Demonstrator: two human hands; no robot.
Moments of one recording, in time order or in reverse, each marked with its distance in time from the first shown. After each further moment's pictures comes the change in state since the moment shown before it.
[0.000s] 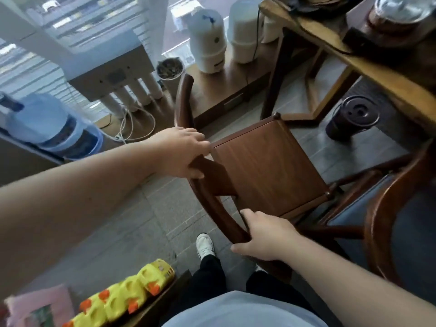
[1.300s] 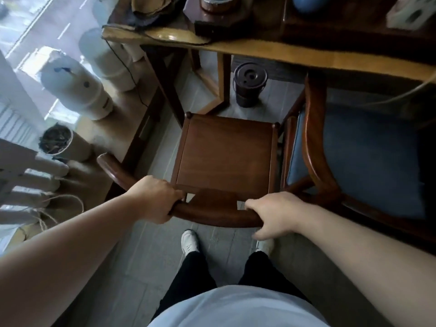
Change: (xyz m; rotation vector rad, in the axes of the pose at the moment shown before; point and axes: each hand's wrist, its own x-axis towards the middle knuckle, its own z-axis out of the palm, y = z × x) left_hand 0.125 0.016 0.018 0.282 -0.327 0.389; right_hand -0.015 0.089 -0.010 0.150 0.193 0.161
